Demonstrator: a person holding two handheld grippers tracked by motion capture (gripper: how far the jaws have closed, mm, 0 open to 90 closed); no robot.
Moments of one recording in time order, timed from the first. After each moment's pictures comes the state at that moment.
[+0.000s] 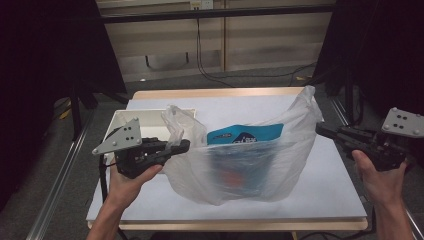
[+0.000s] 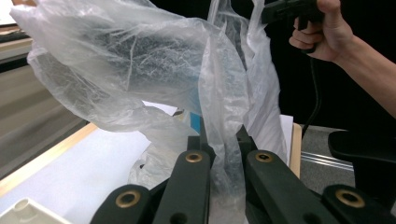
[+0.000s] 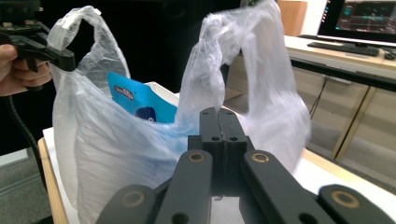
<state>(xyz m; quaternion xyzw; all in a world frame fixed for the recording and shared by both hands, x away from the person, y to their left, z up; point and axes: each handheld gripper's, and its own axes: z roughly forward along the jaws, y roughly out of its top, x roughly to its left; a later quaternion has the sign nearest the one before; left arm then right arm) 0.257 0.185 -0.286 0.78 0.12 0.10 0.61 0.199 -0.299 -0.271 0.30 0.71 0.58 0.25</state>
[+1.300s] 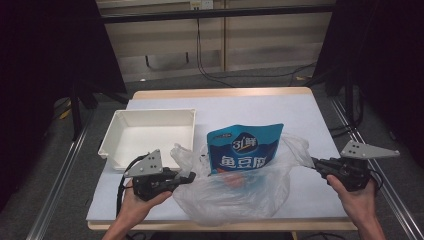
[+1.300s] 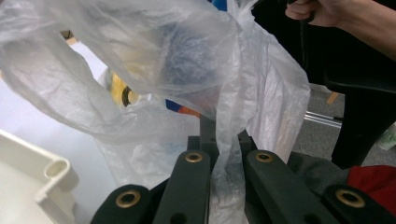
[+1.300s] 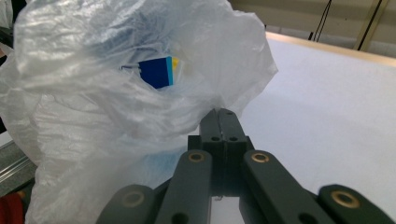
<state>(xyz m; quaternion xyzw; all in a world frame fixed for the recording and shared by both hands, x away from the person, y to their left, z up) 0.251 0.180 -0.375 0.83 0.14 0.04 0.53 0.207 -0.301 -0.377 0.40 0.74 0.51 0.18</state>
